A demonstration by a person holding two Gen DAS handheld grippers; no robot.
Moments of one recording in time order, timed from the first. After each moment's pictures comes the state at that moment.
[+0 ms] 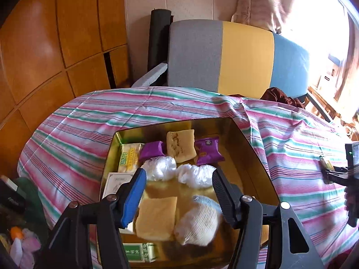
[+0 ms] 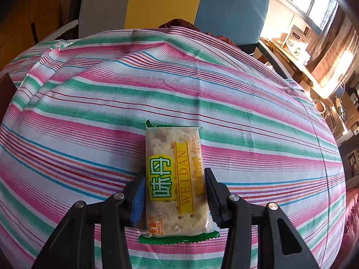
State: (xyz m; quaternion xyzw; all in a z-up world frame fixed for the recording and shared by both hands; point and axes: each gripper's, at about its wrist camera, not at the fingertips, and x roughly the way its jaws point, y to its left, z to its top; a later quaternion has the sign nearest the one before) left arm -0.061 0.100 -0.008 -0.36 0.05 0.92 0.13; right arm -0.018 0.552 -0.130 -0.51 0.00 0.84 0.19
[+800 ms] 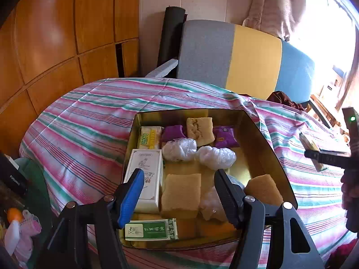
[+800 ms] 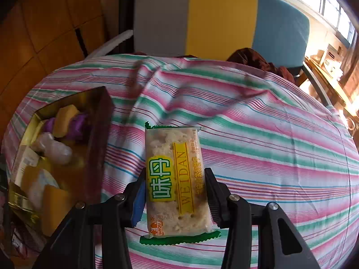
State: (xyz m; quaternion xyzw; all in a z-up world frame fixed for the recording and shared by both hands) left arm -0.042 0.046 -0.020 -0.37 0.01 0.92 0.12; right arm -0.064 0.352 -0.042 -0.47 0.04 0.88 0.03
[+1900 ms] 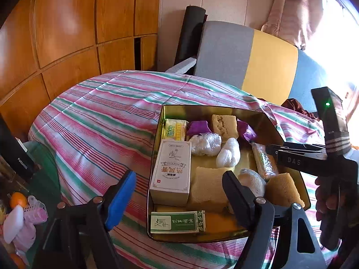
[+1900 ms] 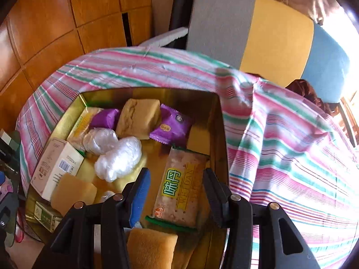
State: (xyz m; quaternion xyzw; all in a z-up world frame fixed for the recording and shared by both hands) left arm -0.041 0.009 -0.030 -0.38 -0.01 0.92 0.08; right arm -0.093 0.218 -0.065 -0.46 -0.01 0.89 -0.02
